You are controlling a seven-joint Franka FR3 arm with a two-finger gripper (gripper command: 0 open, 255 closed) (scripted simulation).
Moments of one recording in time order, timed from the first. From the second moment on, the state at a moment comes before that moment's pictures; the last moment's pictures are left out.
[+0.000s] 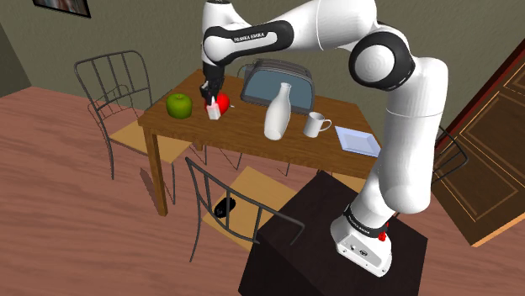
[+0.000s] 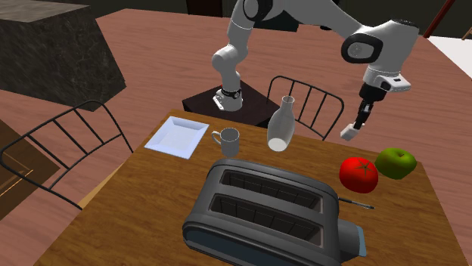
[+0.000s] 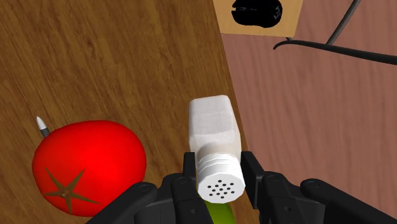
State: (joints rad) arm 0.32 0.38 -0.14 -1.58 -0.06 2.07 -0.13
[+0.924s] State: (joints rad) arm 0.32 0.42 -0.14 -1.66 -0.06 2.19 -0.12
